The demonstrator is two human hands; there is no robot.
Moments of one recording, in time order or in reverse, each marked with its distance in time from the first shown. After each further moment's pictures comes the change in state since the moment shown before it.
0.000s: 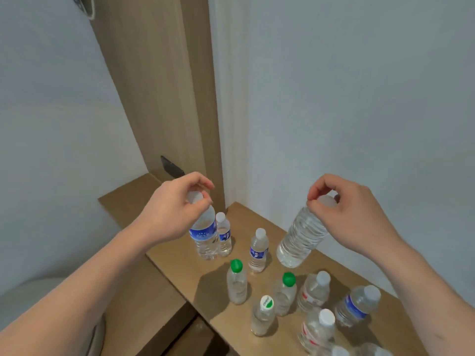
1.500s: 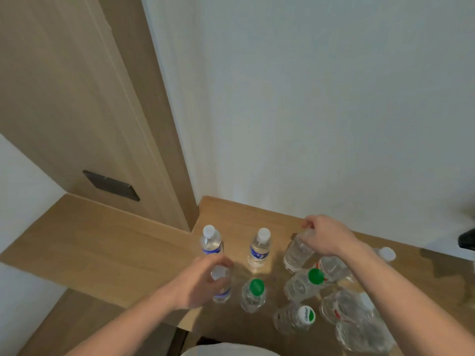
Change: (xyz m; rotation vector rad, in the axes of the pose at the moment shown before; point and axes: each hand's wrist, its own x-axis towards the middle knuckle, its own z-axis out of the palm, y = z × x) left_hand 0.065 -0.191 0.147 -0.104 -0.877 0.160; right_hand 0.043 0.114 0.156 -0.498 -0.404 0.715
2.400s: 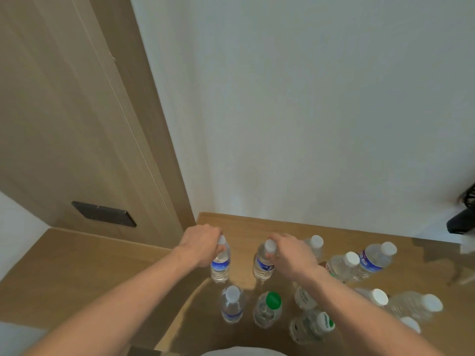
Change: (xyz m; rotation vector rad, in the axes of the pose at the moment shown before) left_hand 0.096 -0.004 -0.078 0.800 0.073 -0.043; right_hand -0.013 -0.086 0.060 0.082 0.111 -0.072
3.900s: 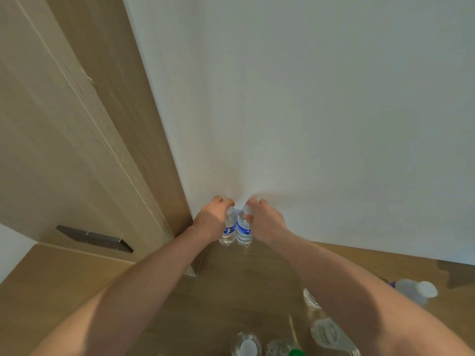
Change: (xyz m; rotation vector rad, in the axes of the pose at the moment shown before) left_hand 0.158 -0.062 0.004 -0.417 0.168 -0.003; right_hand 0.194 -0.069 -0.009 0.046 0.098 -0.032
